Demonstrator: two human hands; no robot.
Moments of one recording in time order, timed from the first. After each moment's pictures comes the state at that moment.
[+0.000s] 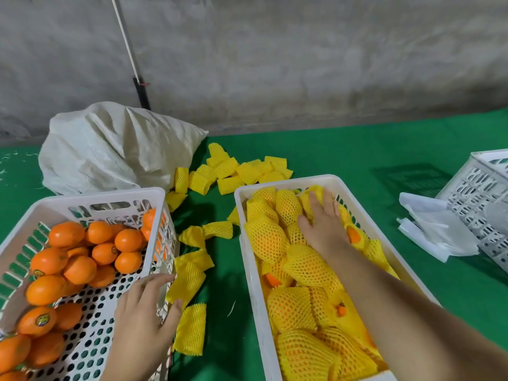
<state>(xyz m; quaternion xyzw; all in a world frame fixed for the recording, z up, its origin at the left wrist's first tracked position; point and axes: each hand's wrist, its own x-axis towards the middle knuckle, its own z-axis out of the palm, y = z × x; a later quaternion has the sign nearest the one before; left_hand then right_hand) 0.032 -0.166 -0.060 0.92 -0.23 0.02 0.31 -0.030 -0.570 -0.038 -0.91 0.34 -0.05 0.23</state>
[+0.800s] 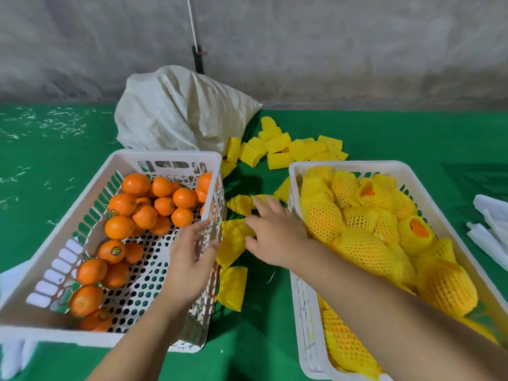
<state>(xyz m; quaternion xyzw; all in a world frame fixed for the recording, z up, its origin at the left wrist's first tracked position) 0.052 -0.154 -0.063 0.86 -0.16 -0.01 0.49 0.024 -0.368 -0.010 -0.99 0.00 0.07 0.11</state>
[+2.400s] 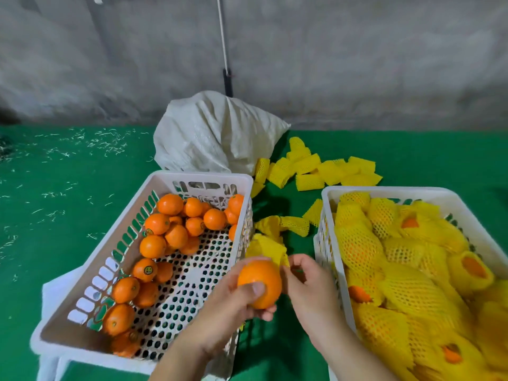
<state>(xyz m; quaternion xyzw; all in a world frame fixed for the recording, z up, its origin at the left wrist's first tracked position) 0.029 -0.155 -0.016 0.55 -0.08 -0.35 0.75 -0.019 -0.323 -0.029 -0.76 0.21 -0.13 0.60</state>
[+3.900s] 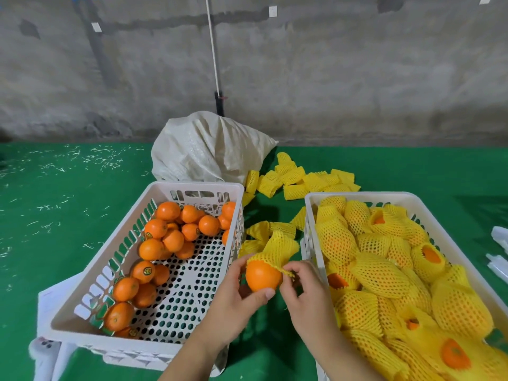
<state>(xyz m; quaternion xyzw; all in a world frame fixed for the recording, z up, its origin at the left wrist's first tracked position) 0.003 -0.164 -0.044 0.70 -0.19 -0.19 0.66 -0.067 -0.329 -0.046 -0.85 0.08 -0.32 0.41</state>
